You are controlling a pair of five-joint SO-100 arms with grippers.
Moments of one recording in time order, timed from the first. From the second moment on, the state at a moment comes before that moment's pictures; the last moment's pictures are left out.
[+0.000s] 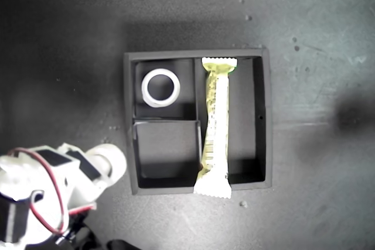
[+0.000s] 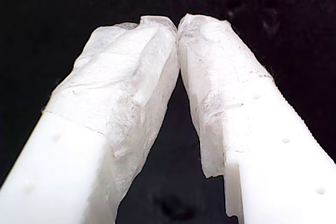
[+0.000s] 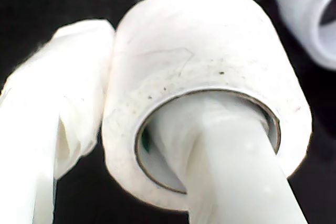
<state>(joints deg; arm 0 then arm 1) 17.1 87.0 66.0 91.3 -68.9 -6.8 184.7 157.4 73.6 72.2</state>
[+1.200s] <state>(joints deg) 17.8 44.8 22.1 104.0 -71.5 -8.0 185.7 178.3 59.2 79.5</state>
